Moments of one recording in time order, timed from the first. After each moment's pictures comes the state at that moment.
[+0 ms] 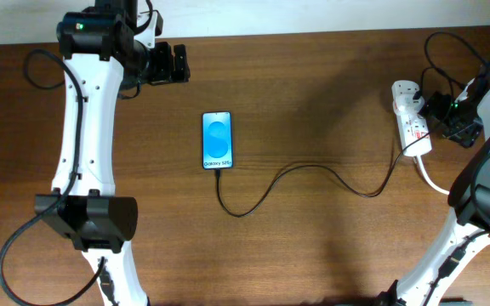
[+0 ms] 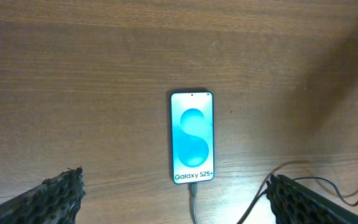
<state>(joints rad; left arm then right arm) -0.10 2.13 2.43 -1.46 0.19 -0.14 -0.49 2.27 1.80 -0.86 -0.12 0.21</state>
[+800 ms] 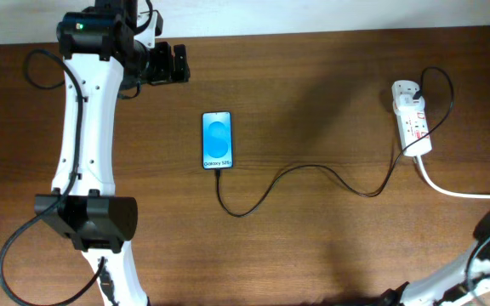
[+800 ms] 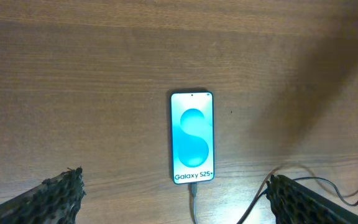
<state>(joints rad) -0.10 2.12 2.43 -1.46 0.19 -0.14 -0.74 1.99 2.13 -1.29 -0.27 0.26</state>
